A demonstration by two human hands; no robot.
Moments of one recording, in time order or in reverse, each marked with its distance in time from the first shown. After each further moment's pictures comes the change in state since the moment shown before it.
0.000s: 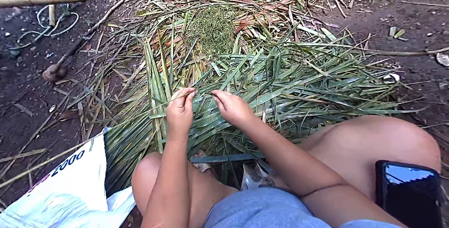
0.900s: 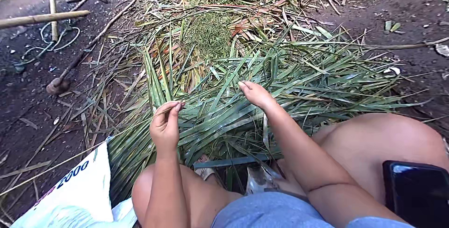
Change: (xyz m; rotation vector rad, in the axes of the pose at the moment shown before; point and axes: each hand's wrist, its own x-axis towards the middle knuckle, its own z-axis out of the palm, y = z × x) left_hand -0.009 -0.002 -0.027 -0.418 0.105 0.107; right_hand 0.018 0.095 -0.032 0.238 -0.015 0.430
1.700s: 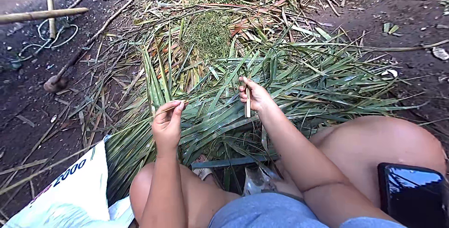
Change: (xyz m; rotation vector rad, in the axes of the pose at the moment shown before) left_hand 0.002 0.003 0.004 -0.090 0.001 -0.081; right_hand 0.013 0.004 0.021 1.302 0.045 0.333
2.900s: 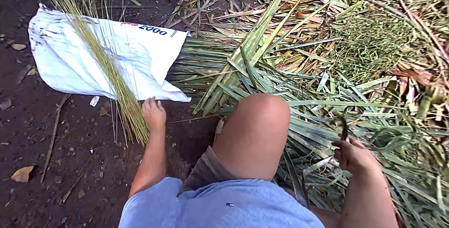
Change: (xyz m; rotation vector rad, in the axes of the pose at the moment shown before) left_hand -0.318 -0.012 -0.238 1.268 0.693 -1.128; right_hand 0.011 0.019 -0.071 -1.121 0.015 -0.006
